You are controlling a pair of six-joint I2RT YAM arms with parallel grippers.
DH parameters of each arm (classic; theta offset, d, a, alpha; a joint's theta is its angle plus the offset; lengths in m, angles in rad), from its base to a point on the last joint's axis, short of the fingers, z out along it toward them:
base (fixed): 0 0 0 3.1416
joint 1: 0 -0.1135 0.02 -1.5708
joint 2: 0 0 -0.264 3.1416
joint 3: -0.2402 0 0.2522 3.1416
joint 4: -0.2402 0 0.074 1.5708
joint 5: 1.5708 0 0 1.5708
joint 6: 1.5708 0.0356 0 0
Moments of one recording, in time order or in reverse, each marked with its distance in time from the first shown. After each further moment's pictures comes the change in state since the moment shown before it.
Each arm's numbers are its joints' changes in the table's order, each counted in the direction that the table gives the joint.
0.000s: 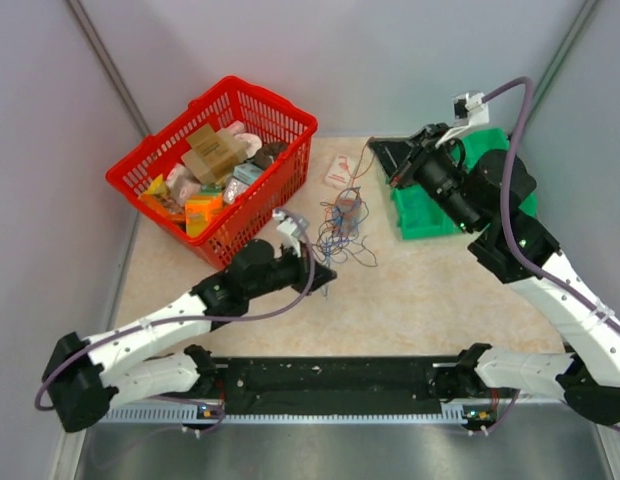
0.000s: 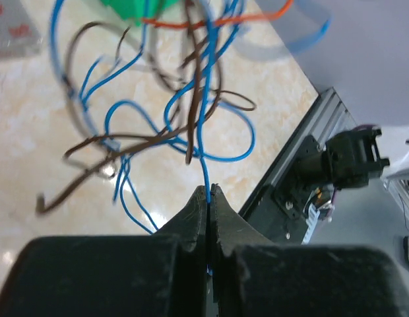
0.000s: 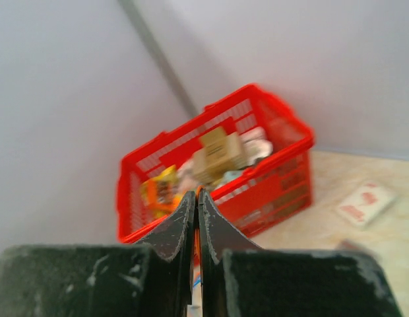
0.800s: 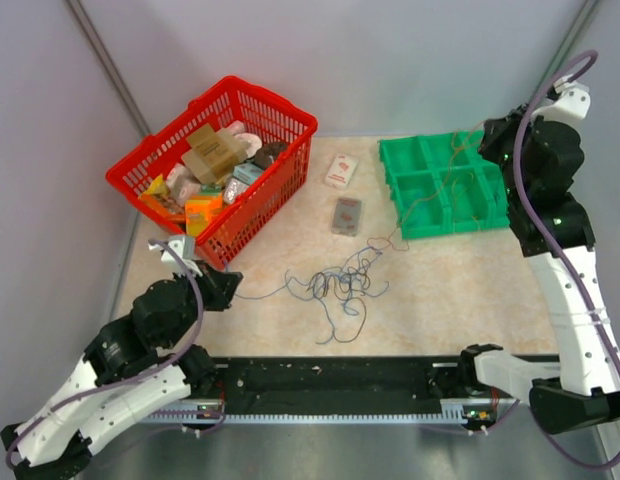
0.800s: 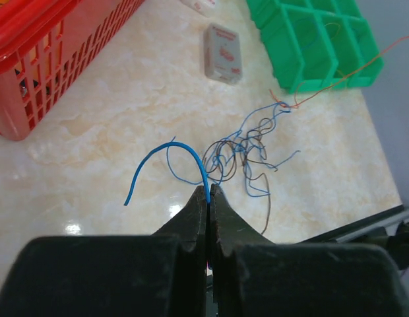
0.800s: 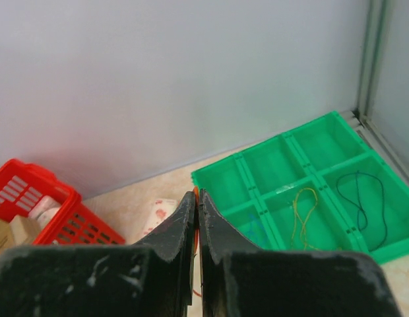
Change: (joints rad) left arm 0.000 0.737 -0.077 -0.835 -0.586 -0.125; right arm 0.595 -0.011 -0.018 -0.211 0.229 -0.080
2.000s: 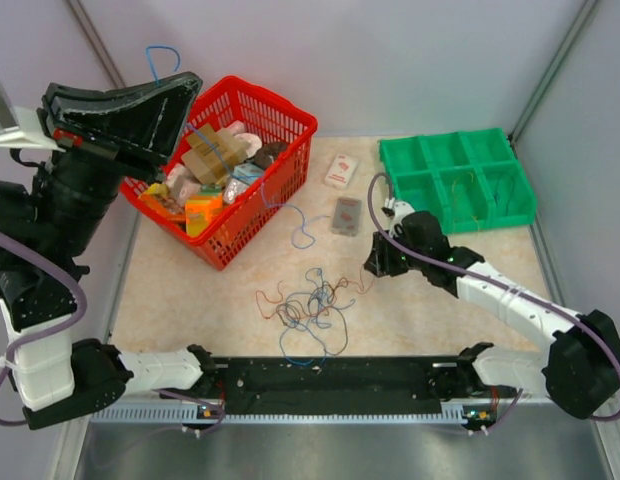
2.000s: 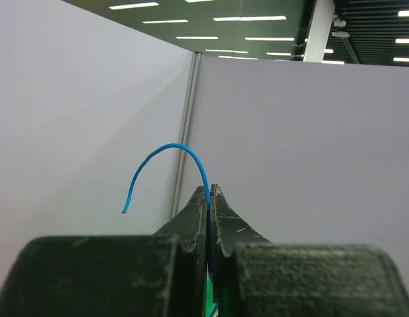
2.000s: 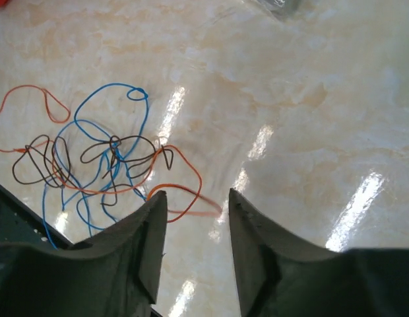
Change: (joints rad) left arm 0.000 -0.842 -1.427 0.360 0.380 0.489; right arm -0.395 -0.068 0.742 0.153 -0.491 -0.017
